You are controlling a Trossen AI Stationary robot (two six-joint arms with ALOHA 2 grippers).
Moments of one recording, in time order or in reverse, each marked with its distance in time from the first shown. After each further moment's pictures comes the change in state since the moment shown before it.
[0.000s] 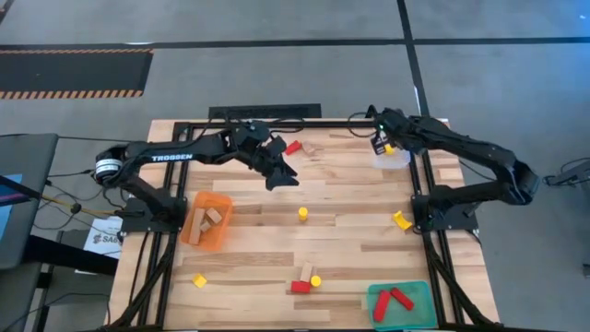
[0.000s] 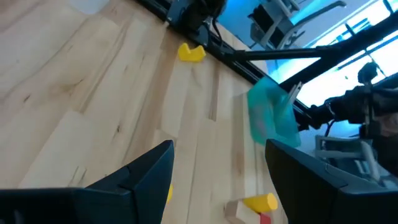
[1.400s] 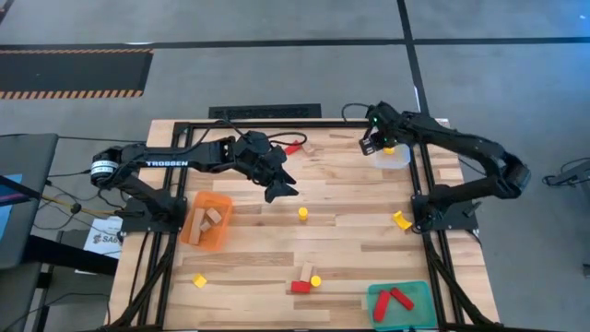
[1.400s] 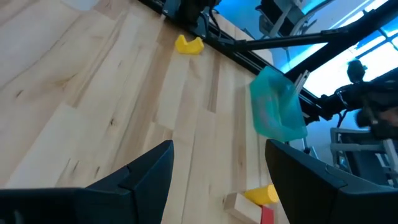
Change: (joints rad) left arm -0.112 -0.034 -0.002 -0.042 -0.125 0.000; right arm -0.082 0.105 -0.006 0.160 -0.321 -0.052
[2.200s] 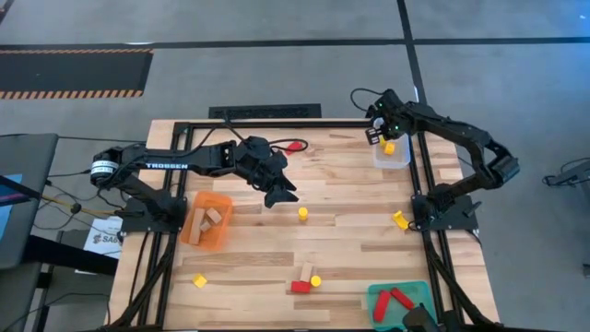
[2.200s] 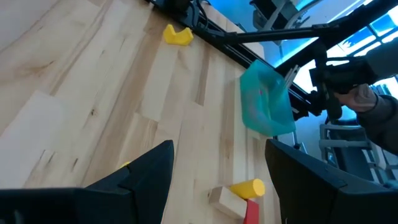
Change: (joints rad) left arm -0.040 0.000 0.000 0.000 -0.002 -0.049; right arm -0.236 0.135 0.000 0.081 -0.053 -0.135
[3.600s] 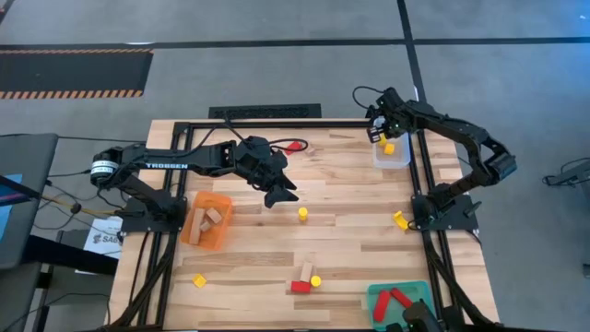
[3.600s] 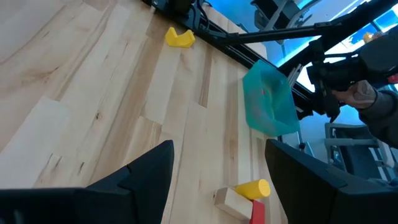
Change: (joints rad) left arm 0.002 0.000 0.000 0.000 -0.009 0.030; right arm -0.038 0.035 0.000 0.027 -0.003 -0.022
